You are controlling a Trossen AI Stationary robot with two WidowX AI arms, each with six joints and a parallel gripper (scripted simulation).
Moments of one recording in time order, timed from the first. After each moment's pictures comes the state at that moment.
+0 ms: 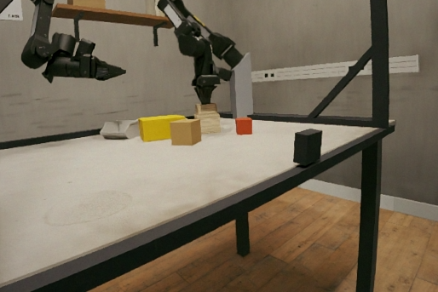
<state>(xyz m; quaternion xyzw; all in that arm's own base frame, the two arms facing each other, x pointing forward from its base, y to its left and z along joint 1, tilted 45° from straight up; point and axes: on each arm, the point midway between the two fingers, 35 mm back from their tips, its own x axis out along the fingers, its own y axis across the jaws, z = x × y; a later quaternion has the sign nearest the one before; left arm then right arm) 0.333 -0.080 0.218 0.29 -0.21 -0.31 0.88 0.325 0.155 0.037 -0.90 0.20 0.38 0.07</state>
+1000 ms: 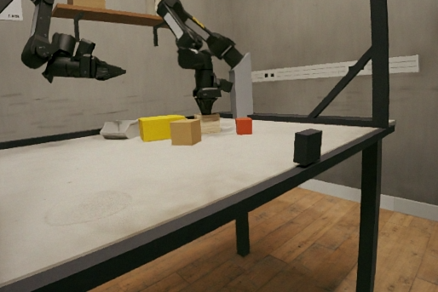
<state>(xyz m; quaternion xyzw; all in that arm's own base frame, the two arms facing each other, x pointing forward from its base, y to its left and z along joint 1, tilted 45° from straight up) 0.333 -0.080 0.218 0.29 -0.21 -0.31 0.88 0.347 0.144 0.011 -0.90 0.20 0.38 0.07</state>
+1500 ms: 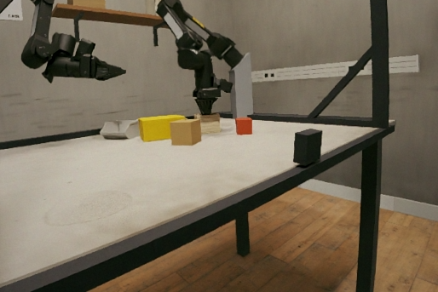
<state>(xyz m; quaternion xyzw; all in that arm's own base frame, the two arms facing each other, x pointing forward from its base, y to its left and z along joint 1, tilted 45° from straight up) 0.333 -0.080 0.218 0.29 -0.21 -0.31 0.88 0.349 0.144 0.011 -0.90 0.20 0.38 0.07</state>
